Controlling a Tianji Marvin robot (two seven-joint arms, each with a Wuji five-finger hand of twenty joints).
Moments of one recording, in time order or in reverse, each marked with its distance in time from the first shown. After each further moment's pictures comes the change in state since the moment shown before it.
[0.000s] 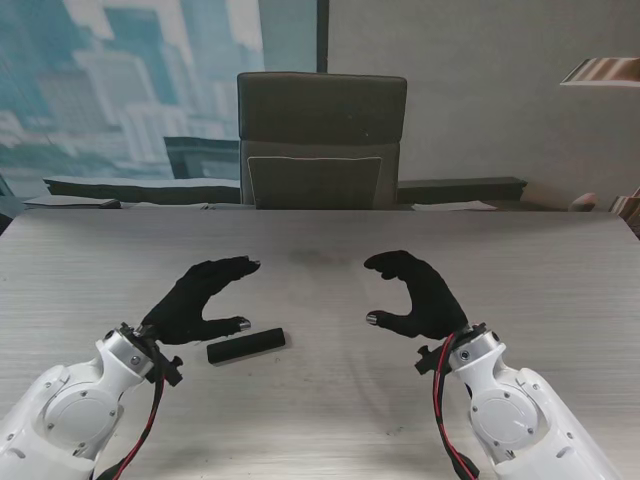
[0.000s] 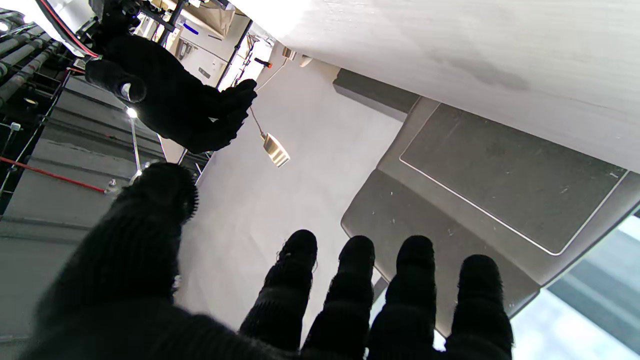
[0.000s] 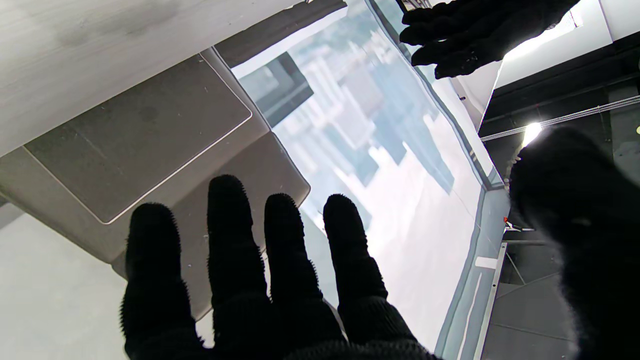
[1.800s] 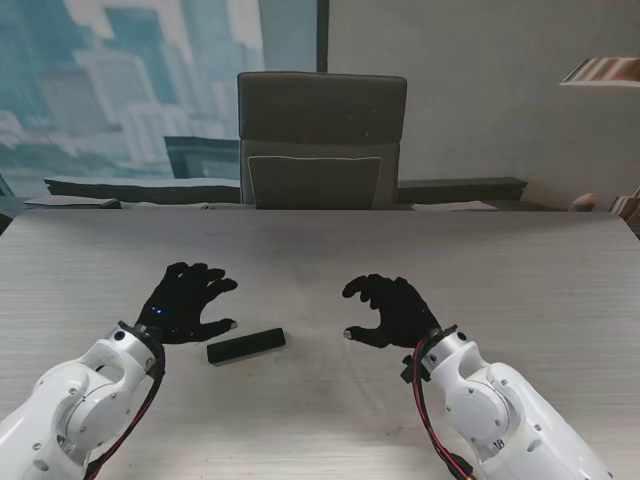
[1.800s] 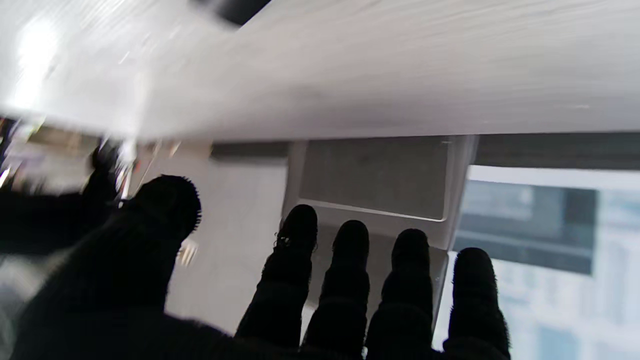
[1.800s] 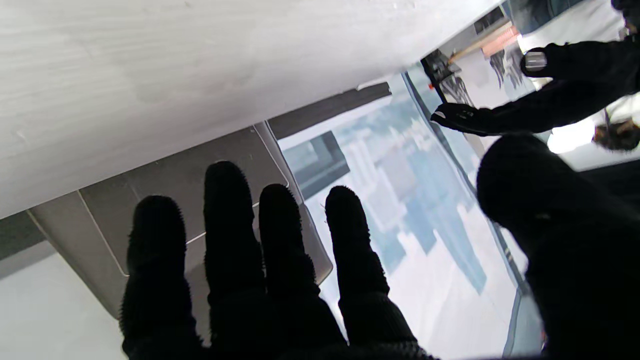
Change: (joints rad) left arm -0.002 0.039 0.031 -0.029 0.488 0.313 0.090; right arm 0.079 0.029 -0.128 0.061 -0.167 0.160 0.046; left_hand -0.081 0.029 0.141 0.000 0.084 -0.026 0.226 0.024 0.070 -0.050 0.101 0.026 0.016 -0.035 0.056 0.010 -0.026 -0.026 0.205 -0.088; right_hand 0.084 0.071 -0.057 0.039 0.071 -0.043 -0.007 0.029 0.087 0.020 0.106 0.039 0.078 0.000 0.205 0.098 0.038 -0.009 0.233 0.013
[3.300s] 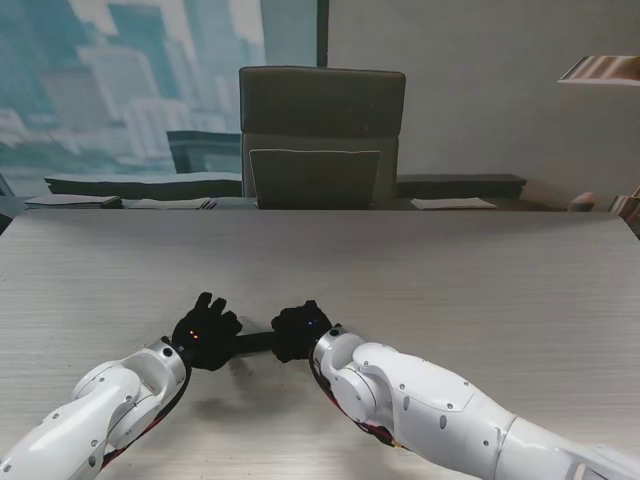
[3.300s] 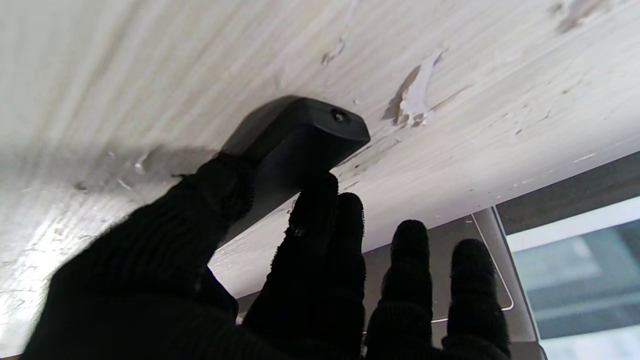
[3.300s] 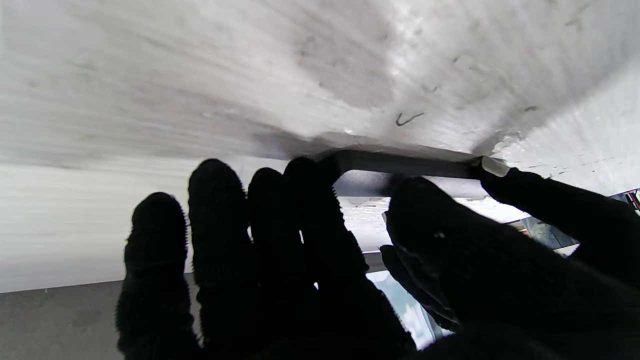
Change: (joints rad) left arm -0.164 0.066 0.285 0.203 0.368 0.117 -0.043; right arm 0.573 -0.097 -0.828 0.352 0.004 0.482 0.048; left_hand 0.153 -0.150 0.257 -0.087 0.126 0.121 0.595 0.067 0.165 -0.050 0.116 0.059 0.036 0.000 0.071 0.011 0.025 0.000 0.088 0.000; right_hand 0.228 0.297 0.018 -0.067 0.346 0.199 0.168 -0.167 0.244 0.015 0.164 0.044 0.153 0.051 0.343 0.101 0.071 0.000 0.184 0.114
